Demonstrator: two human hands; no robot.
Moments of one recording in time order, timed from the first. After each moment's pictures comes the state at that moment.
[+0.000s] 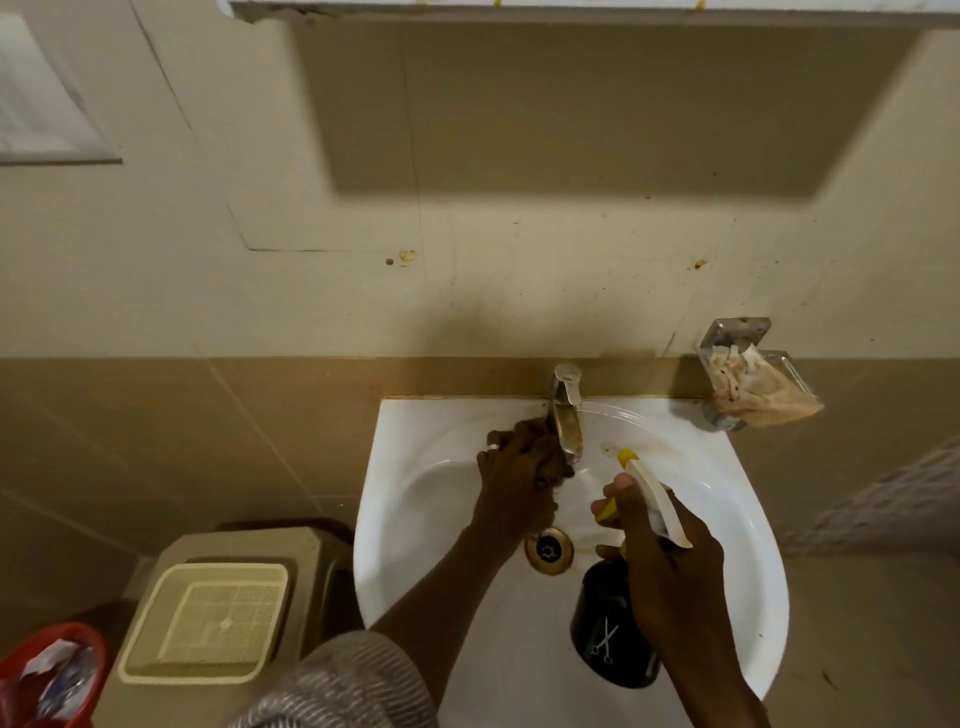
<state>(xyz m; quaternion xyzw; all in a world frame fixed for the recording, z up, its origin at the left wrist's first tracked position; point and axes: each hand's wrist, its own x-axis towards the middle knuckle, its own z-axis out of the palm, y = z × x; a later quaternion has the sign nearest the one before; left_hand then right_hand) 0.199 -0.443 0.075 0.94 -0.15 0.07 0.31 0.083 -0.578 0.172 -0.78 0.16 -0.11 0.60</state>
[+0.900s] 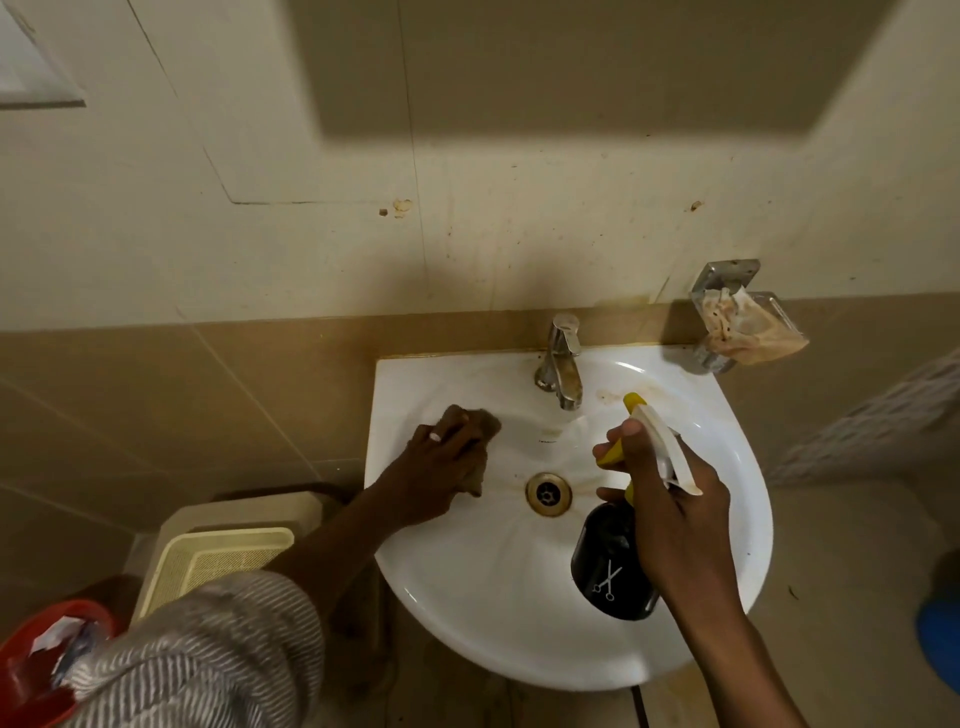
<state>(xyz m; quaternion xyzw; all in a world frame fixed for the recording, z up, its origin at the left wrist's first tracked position) 0.178 -0.317 0.049 0.93 -0.36 -0.04 0.06 0.063 -0.567 0.180 -0.77 0.15 -0.14 0.61</state>
